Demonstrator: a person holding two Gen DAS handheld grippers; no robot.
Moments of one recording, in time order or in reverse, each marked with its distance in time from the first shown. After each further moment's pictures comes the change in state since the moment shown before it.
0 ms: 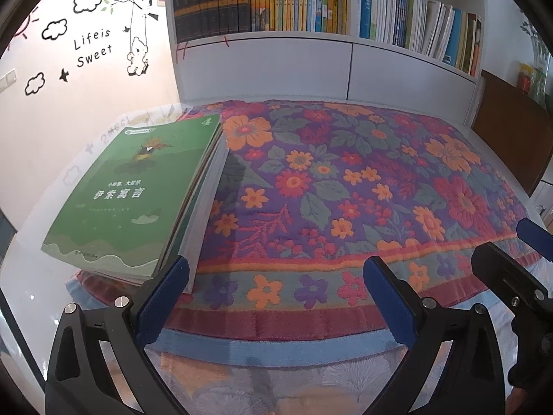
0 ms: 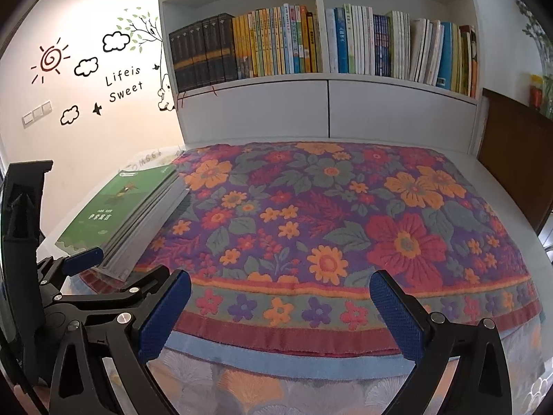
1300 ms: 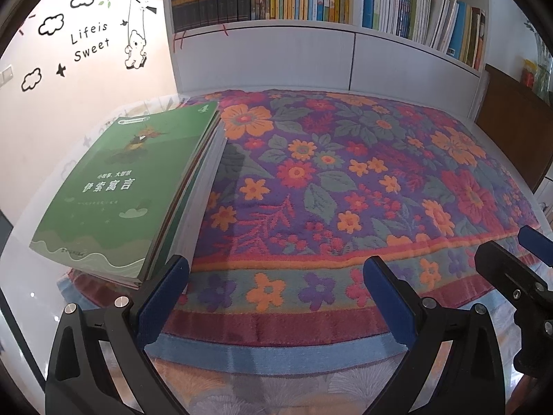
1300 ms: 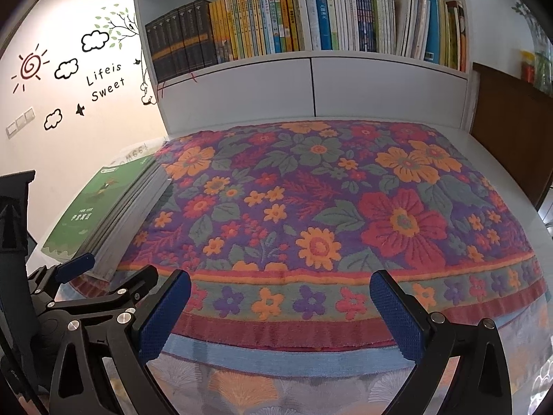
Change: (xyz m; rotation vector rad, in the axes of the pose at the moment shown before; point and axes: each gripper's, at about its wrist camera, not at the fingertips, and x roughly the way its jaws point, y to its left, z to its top) left arm 0.015 0.002 -0.002 -0.001 0.027 -0.003; right arm 0.020 -0.010 -0.004 0.061 0.063 -0.027
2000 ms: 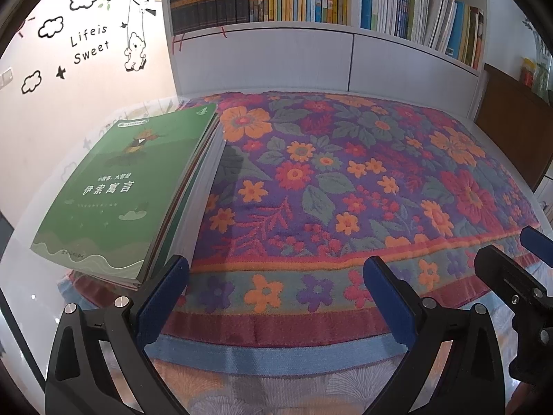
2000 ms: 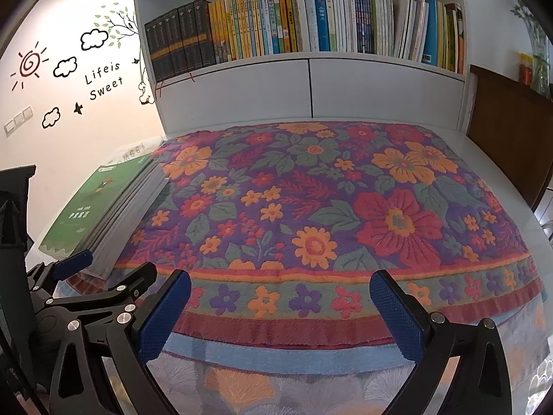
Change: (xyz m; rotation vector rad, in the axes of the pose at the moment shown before) left arm -0.001 -0.003 0.000 0.009 -0.003 0.007; right arm -0.002 0.001 -0.002 -0.010 -0.005 -0.019
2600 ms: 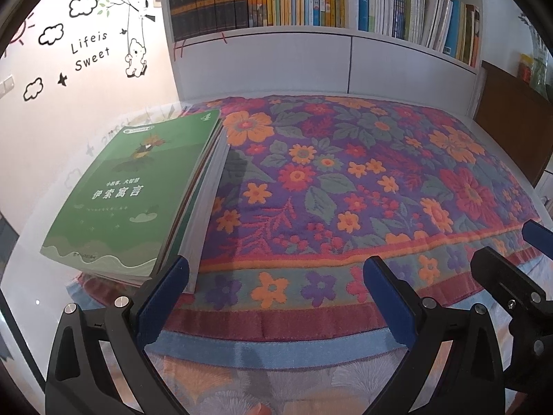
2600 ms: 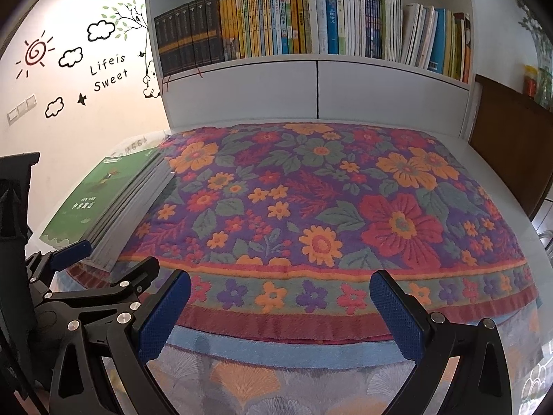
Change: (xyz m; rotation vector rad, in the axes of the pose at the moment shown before) left arm -0.010 0.001 -0.001 0.021 -0.021 0.015; right arm -0.008 0.012 -0.001 -0.035 0.000 -0.014
